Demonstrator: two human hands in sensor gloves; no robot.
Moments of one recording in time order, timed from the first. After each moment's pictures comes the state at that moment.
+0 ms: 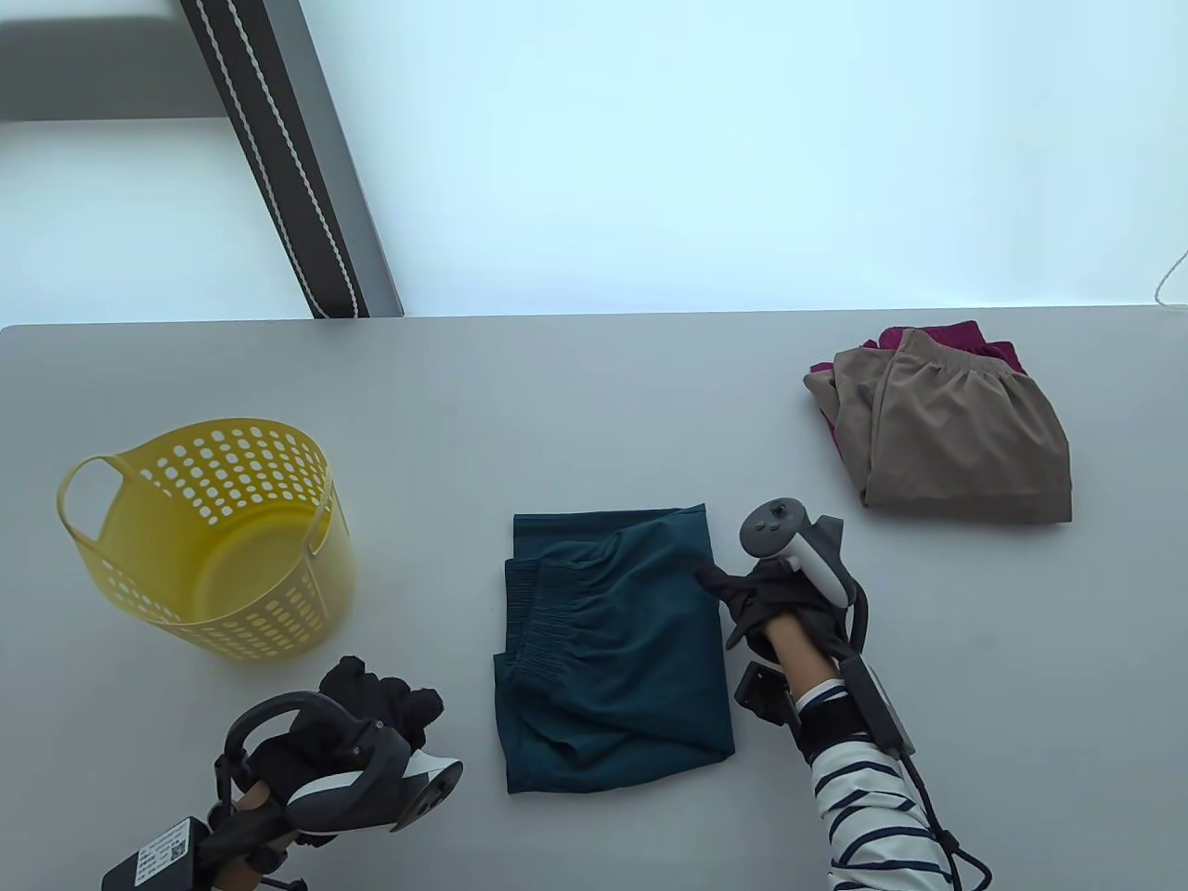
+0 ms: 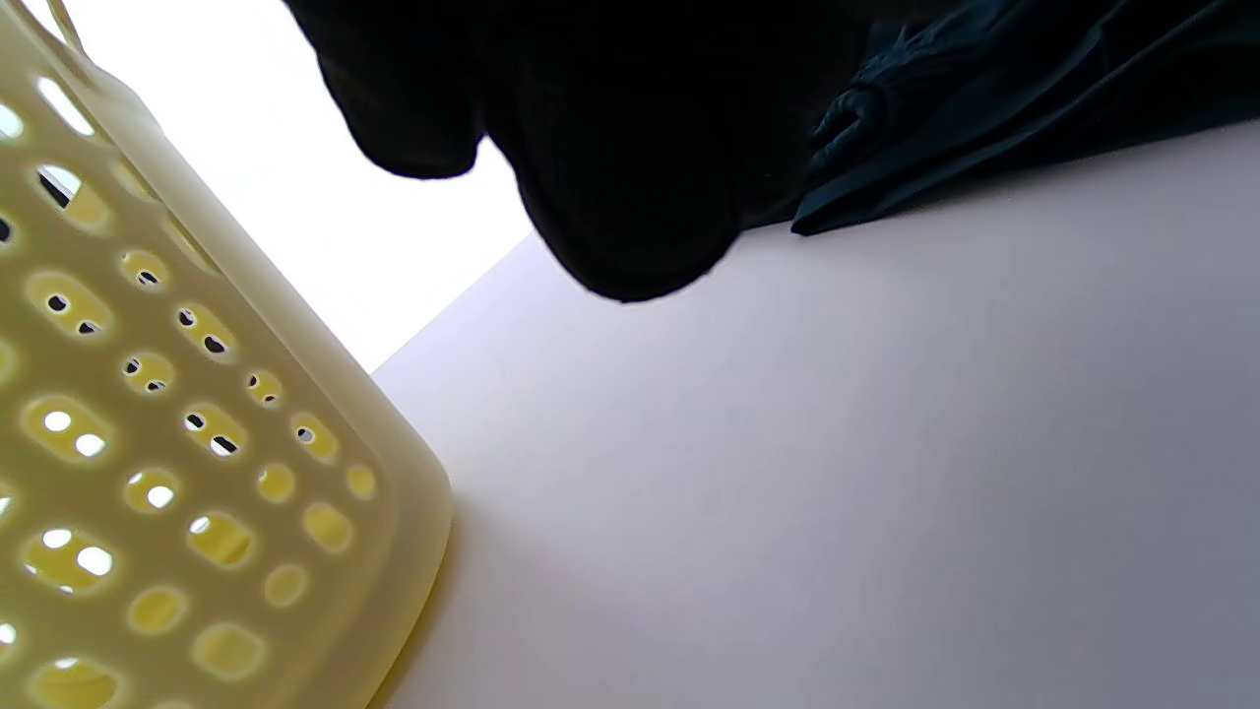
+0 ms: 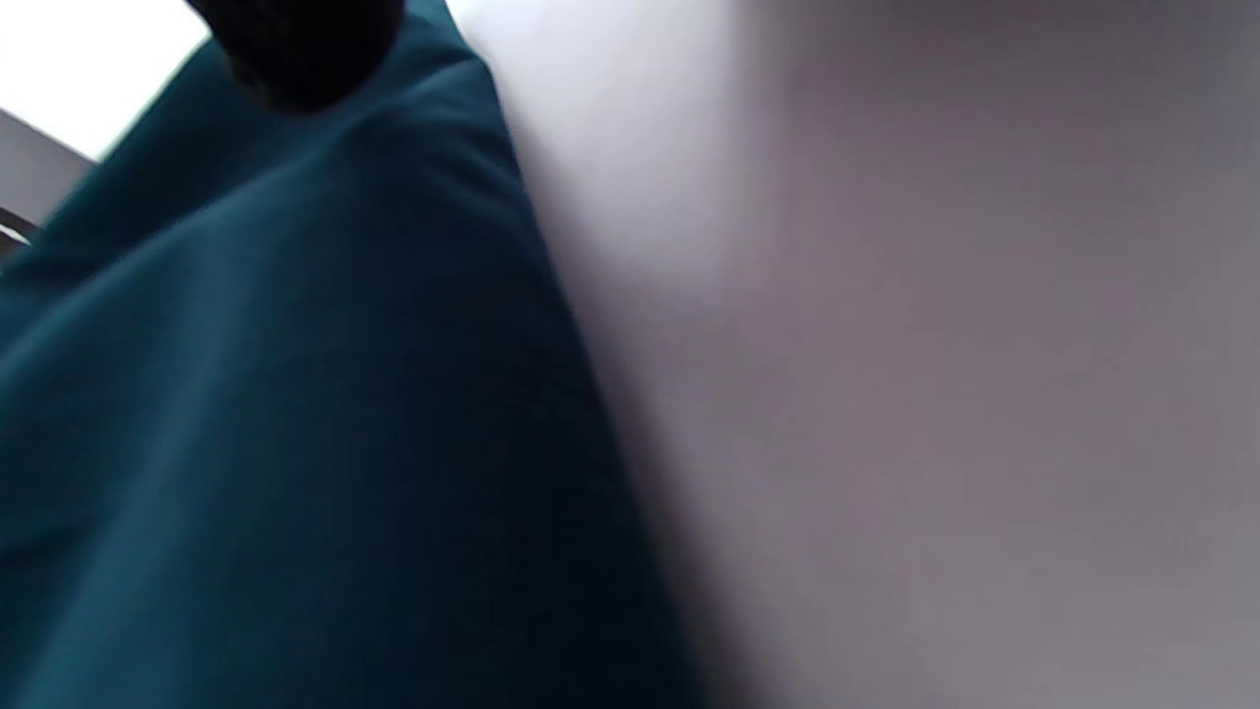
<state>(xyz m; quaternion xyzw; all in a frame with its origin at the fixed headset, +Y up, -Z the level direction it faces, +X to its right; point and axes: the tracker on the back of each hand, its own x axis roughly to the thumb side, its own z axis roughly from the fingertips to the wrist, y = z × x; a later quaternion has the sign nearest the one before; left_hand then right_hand) -0.208 -0.703 -0.189 -0.03 -0.28 -0.31 0.91 0.162 -0.772 -0.361 -0.11 0.31 0.89 0.31</state>
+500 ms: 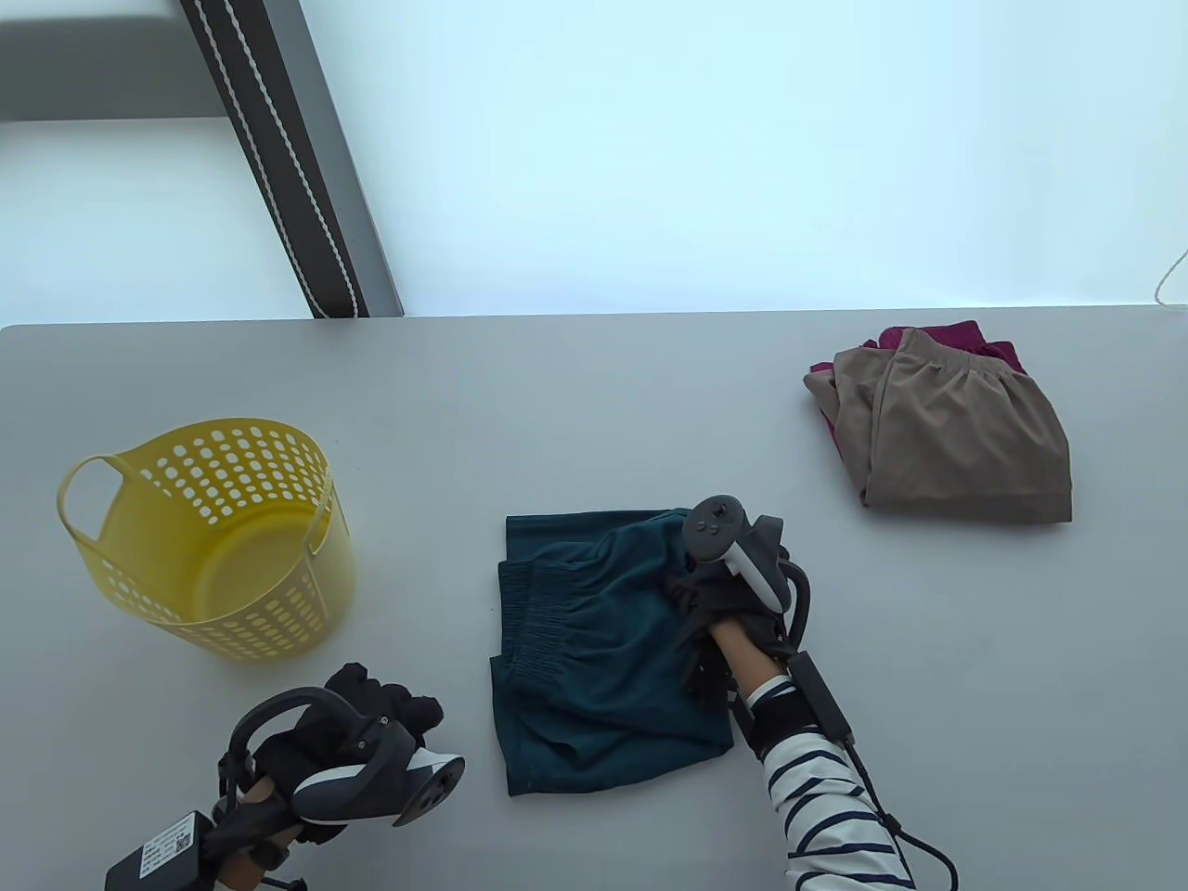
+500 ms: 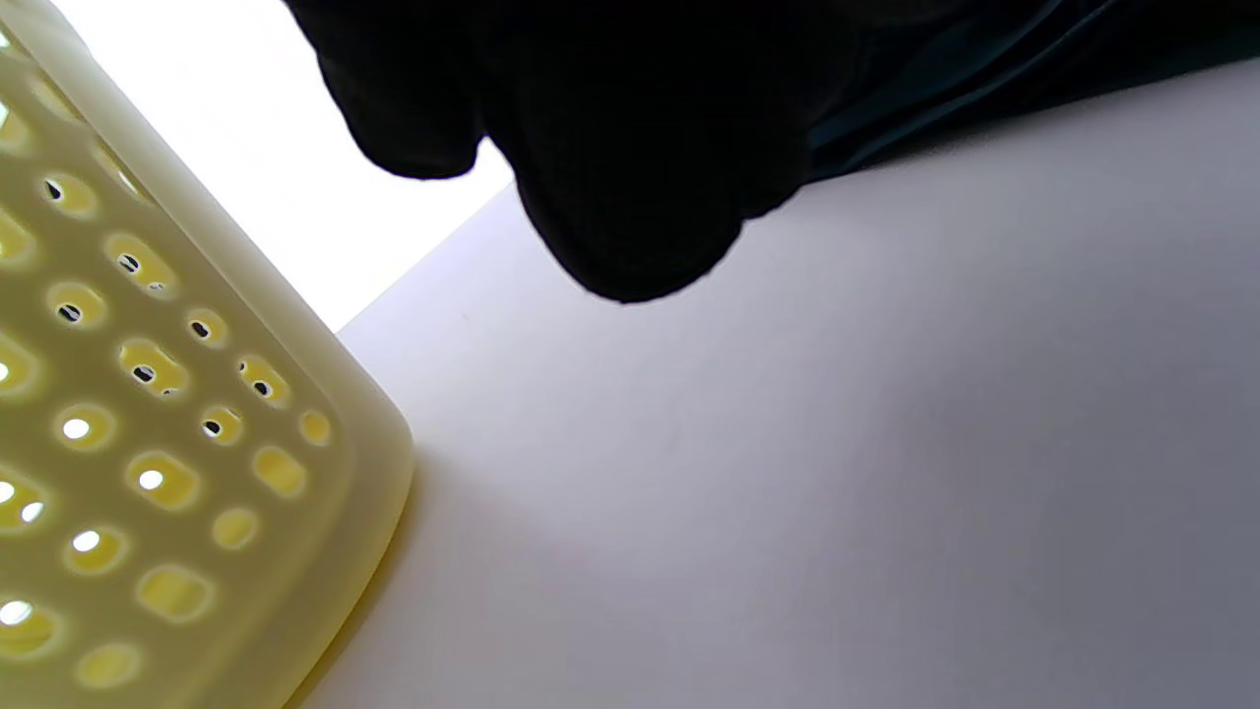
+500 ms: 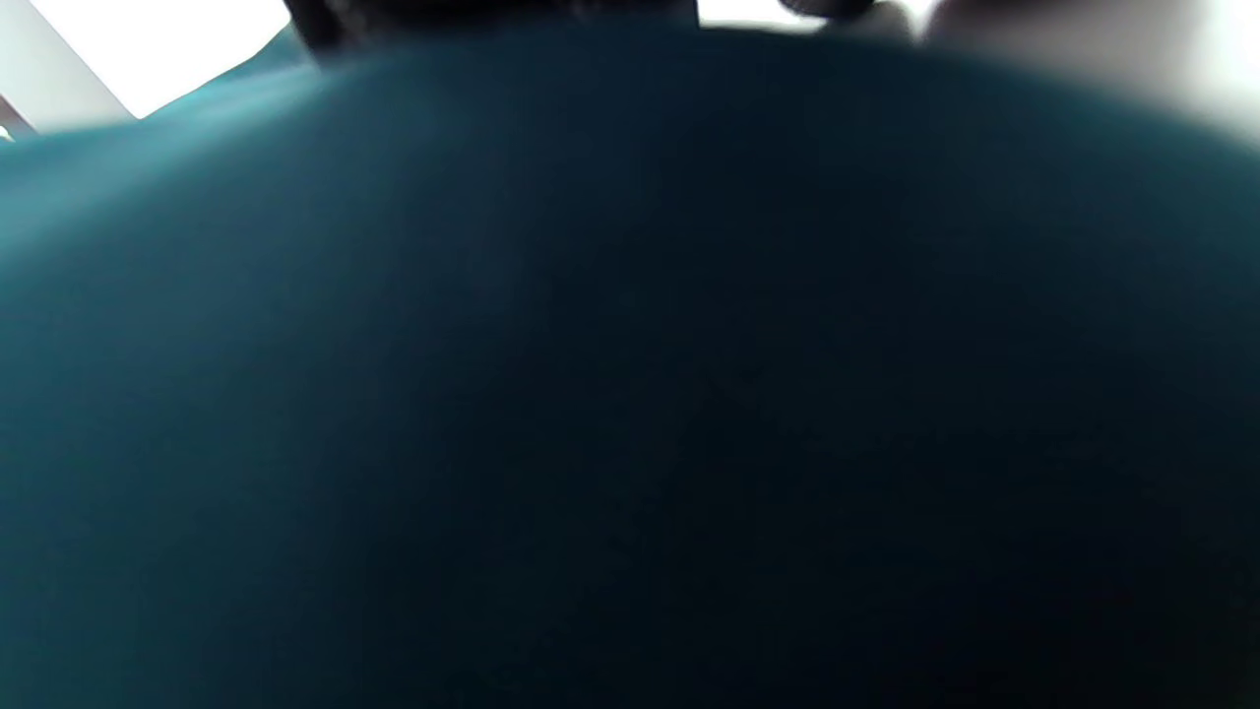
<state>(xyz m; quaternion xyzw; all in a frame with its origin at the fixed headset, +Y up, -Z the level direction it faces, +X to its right) -0.207 -0.708 -0.191 -0.06 -0.29 -0.31 0.90 0.105 -0.766 -0.368 -0.07 0.15 0.97 0.19</state>
